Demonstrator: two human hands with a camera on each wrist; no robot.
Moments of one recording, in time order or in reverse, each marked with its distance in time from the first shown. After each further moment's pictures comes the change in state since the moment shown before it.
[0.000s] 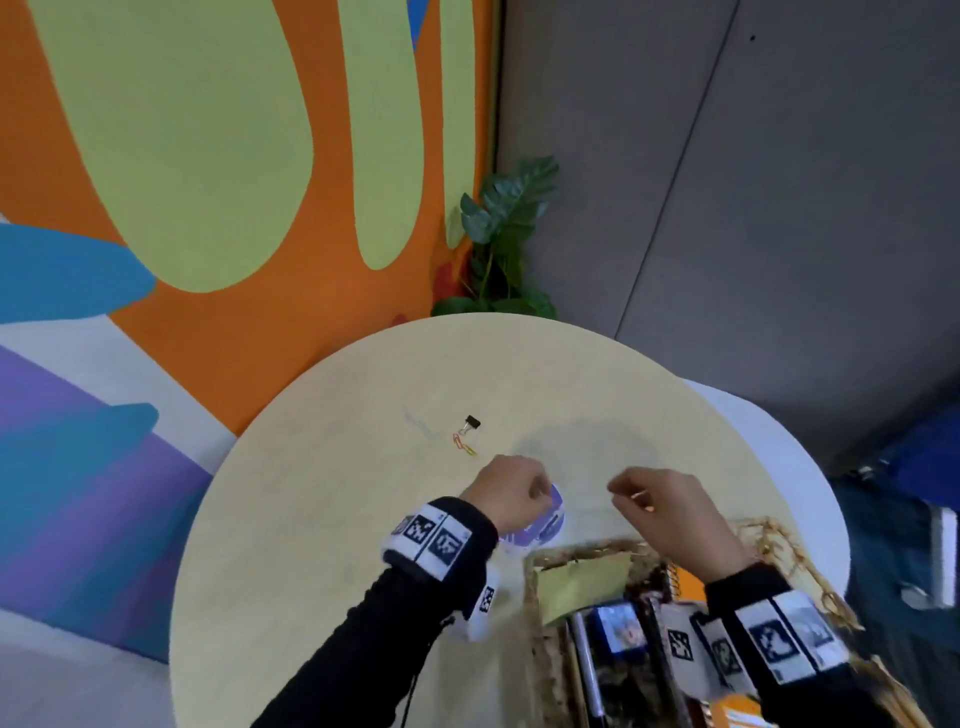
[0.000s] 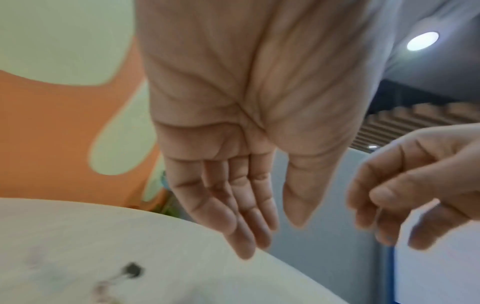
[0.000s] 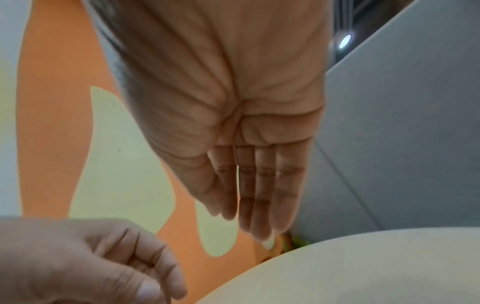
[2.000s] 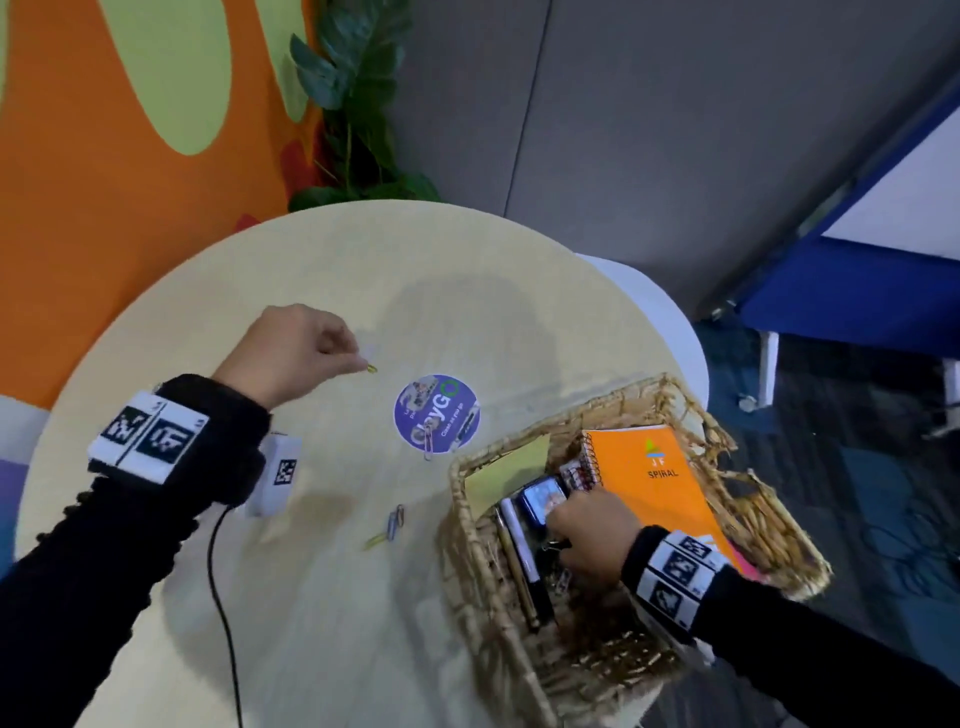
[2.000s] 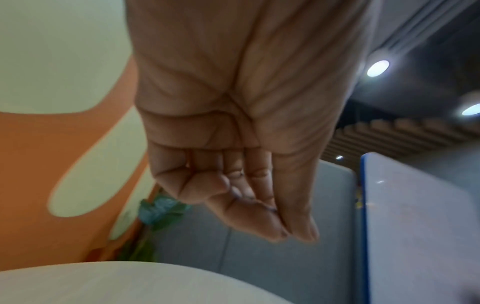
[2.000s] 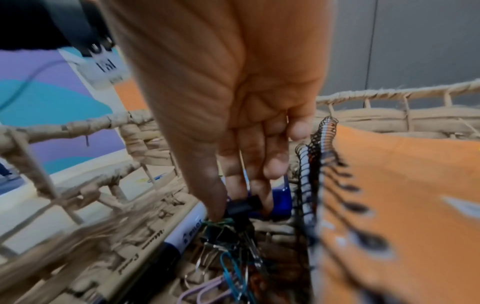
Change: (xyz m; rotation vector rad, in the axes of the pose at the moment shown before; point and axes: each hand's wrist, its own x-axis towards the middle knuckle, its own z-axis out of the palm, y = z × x) left_hand 0.009 -0.062 -0.089 0.085 0.115 0.021; right_hand -0.061 0.035 0.083 -0.655 -0.662 -0.007
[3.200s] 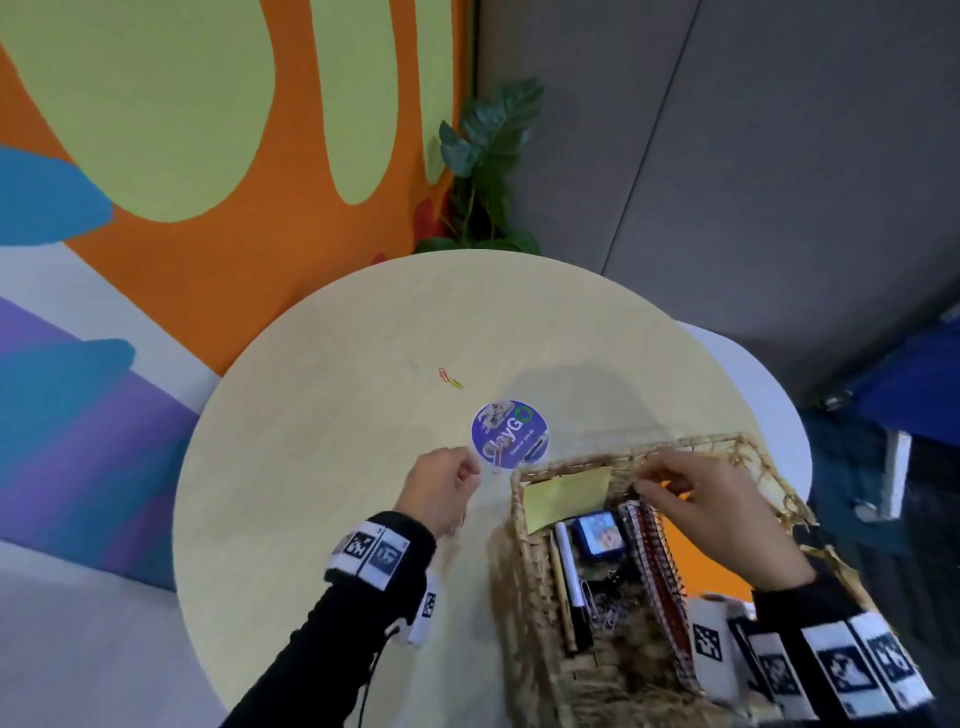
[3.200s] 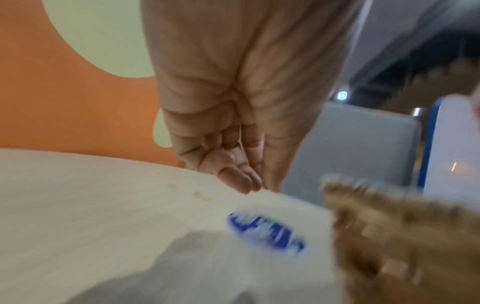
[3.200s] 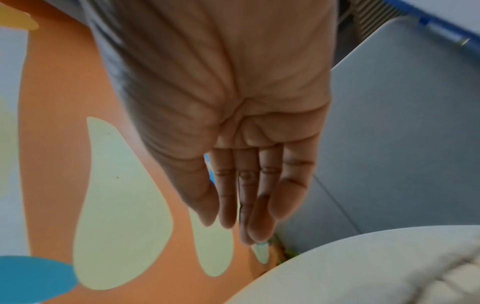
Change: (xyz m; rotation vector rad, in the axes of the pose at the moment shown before) left_hand -0.081 0.012 0.133 -0.165 0.066 -0.214; right_hand -0.081 0.024 -0.058 0.718 0.646 0.042
